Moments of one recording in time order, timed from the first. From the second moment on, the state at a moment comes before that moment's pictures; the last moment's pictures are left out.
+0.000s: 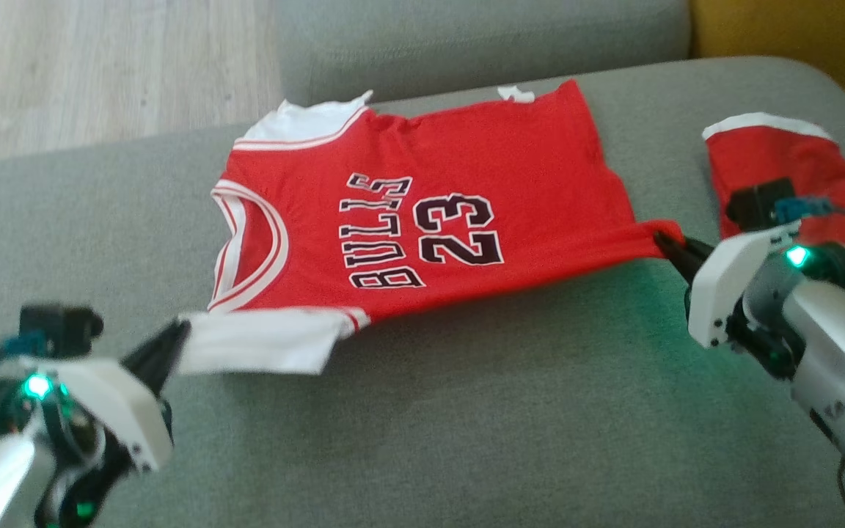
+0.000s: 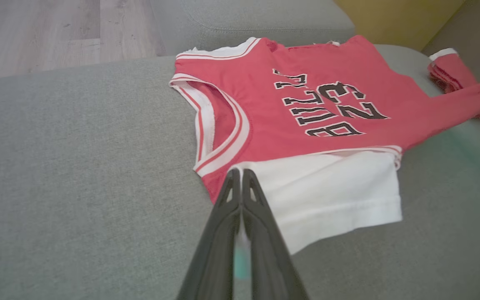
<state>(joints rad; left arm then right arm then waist) -0.17 0.62 -0.43 0.05 -0.83 -0.02 0.39 -0.73 -0.48 0.96 0.80 0.91 0.13 0.11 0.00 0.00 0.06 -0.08</state>
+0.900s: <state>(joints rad) -0.83 0.46 -0.66 0.60 -0.54 -0.10 0.39 -0.97 -0.39 0.94 1.03 0.90 0.13 0.09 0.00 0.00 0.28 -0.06</state>
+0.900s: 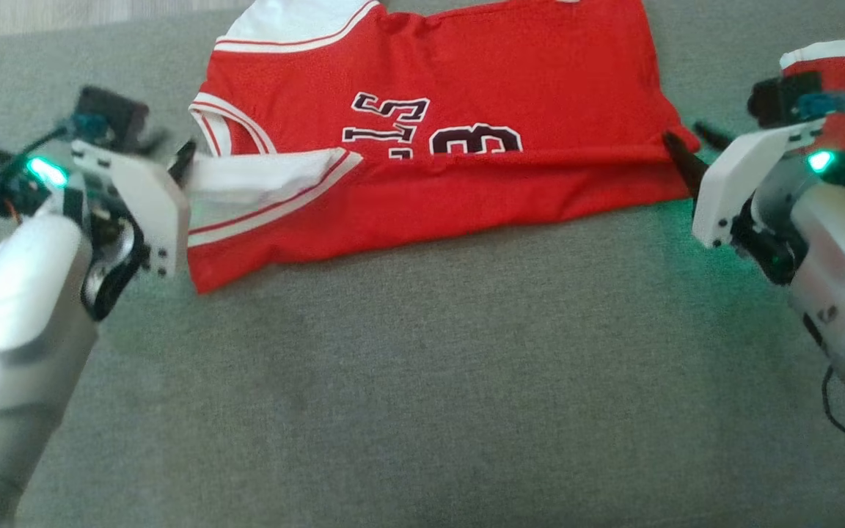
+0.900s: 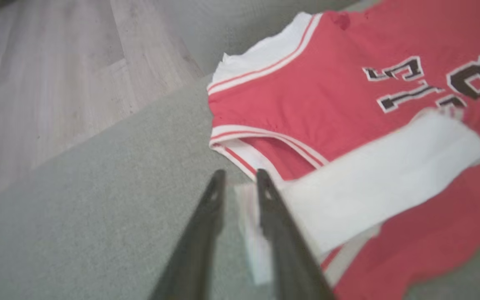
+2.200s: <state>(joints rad) -0.10 0.12 -0.15 0.21 -0.30 0.03 -0.26 -0.17 -0.07 0.03 0.38 0.15 0.13 -0.26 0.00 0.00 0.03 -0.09</state>
